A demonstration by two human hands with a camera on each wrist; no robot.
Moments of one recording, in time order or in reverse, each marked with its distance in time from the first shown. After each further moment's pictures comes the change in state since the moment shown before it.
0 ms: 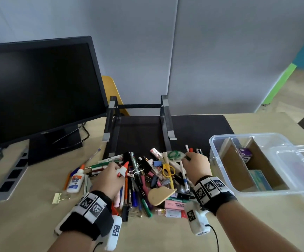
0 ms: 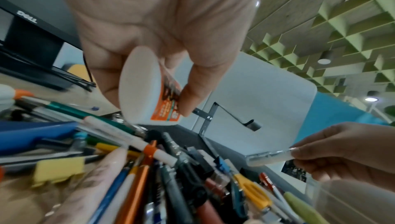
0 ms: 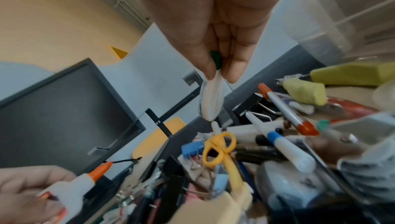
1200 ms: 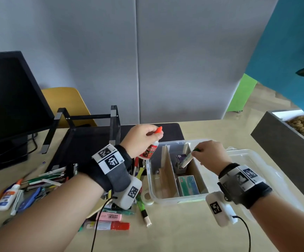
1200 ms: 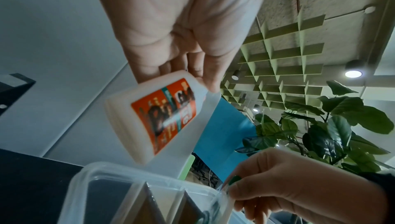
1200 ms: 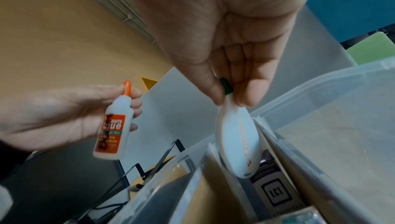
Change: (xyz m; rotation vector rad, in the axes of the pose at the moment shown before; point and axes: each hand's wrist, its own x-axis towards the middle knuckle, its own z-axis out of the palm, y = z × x) left_hand -0.029 0.297 0.055 -0.333 -0.101 0.675; right_hand 0.041 0.156 -0.203 -0.195 0.078 -0.157
